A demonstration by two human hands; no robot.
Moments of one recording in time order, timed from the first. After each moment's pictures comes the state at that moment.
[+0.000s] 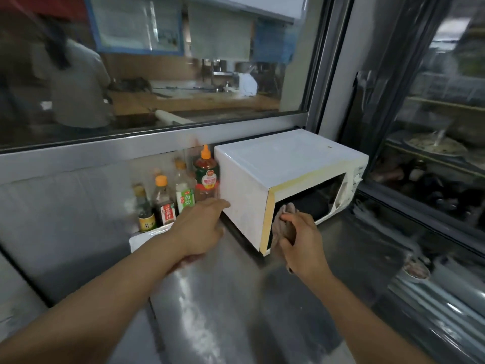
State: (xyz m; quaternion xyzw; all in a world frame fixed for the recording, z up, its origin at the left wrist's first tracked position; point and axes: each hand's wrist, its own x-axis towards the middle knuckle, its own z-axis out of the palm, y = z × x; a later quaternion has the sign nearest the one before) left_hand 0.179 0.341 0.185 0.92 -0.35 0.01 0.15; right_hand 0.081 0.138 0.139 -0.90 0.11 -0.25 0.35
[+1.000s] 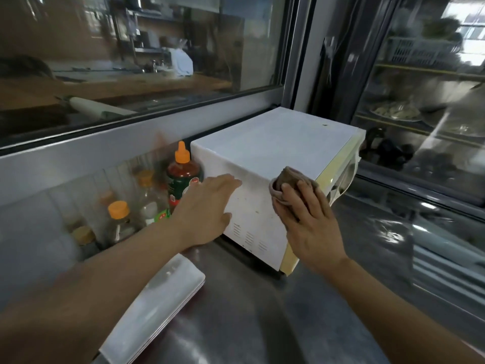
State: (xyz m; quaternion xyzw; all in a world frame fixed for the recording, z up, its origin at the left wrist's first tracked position) left_hand 0.369 0.308 0.144 0.84 -0.53 0.08 0.12; right_hand 0.219 0.123 0.084 -0.89 0.07 -0.36 -0.27
